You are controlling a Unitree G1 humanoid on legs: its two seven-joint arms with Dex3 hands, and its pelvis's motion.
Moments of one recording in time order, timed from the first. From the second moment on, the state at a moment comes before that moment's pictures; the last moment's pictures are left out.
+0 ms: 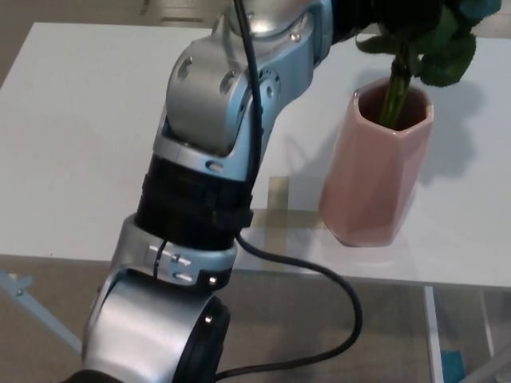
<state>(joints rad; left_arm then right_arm) -1.11 -0.10 -0.03 0.16 -0.24 0.72 -0.12 -0.29 -0.34 -0.09 1.29 -0.07 -0.01 0.06</state>
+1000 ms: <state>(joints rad) -1.14 0.24 -0.23 0.28 -0.26 0.73 -0.56 -0.32 -0.34 -0.09 1.29 -0.07 -0.01 0.07</state>
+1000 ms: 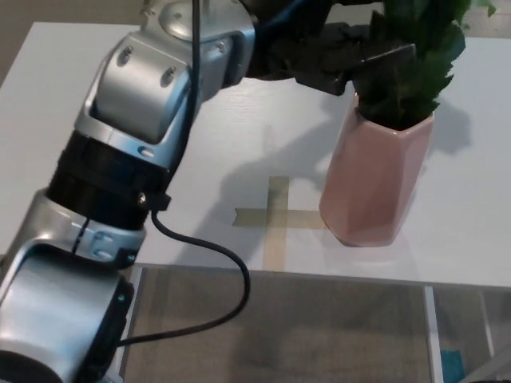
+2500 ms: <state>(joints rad) -1.12 0.75 -0.42 0.08 -0.08 0.49 -1.10 -0.31 -0.34 -0.09 1.29 -0.07 -0.01 0.08</state>
